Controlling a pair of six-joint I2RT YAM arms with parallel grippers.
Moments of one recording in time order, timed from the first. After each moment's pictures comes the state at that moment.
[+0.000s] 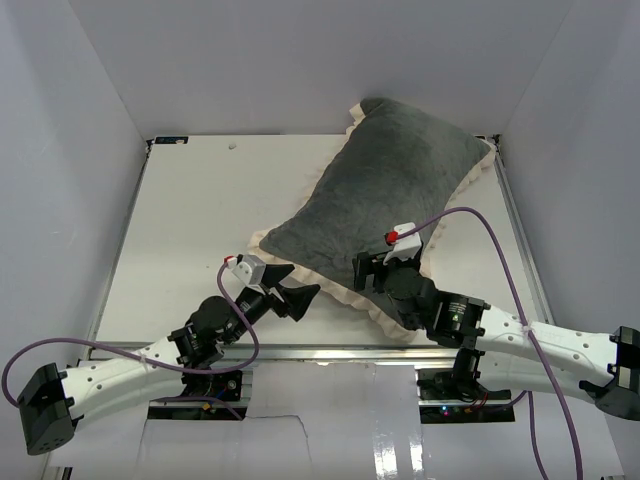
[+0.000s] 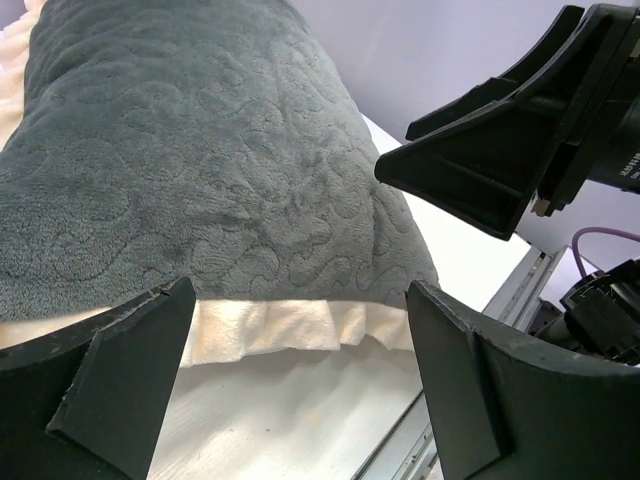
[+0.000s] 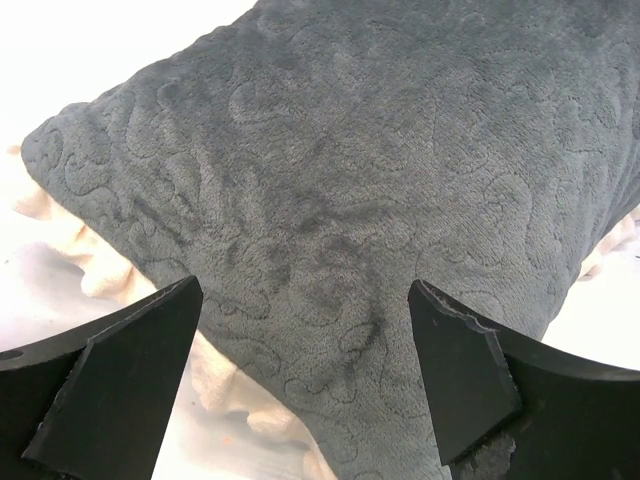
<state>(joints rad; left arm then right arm) -1.04 0.63 0.22 0.53 -0.24 -0.32 1.21 0.88 0.66 -0.11 0.82 0.34</state>
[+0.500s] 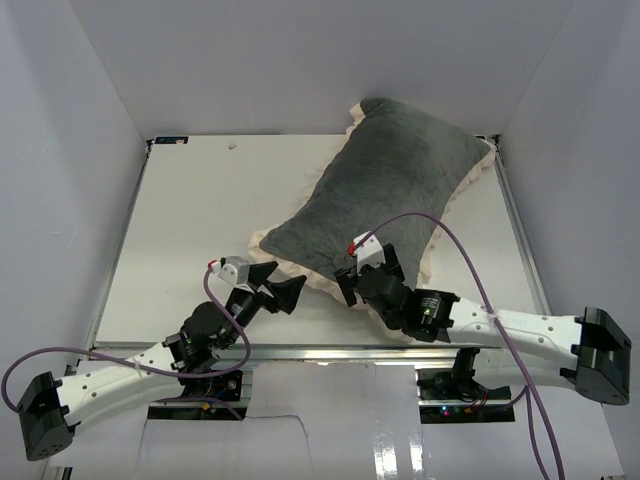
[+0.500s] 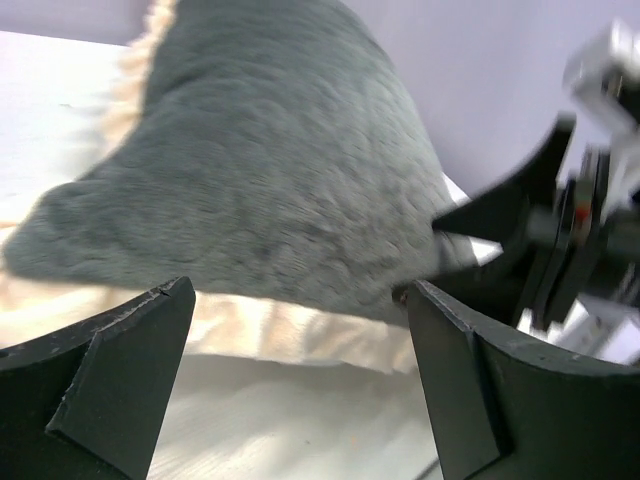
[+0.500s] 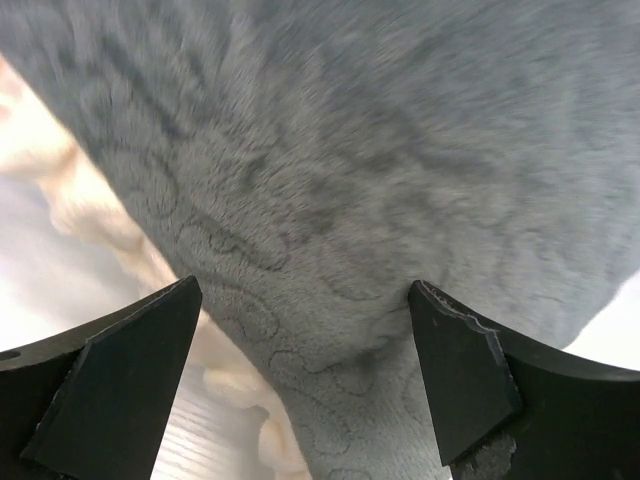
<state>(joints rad) -1.04 0.54 0.17 0.52 -0.40 -0.32 1.21 1.05 0.67 -0.16 0.73 0.21</state>
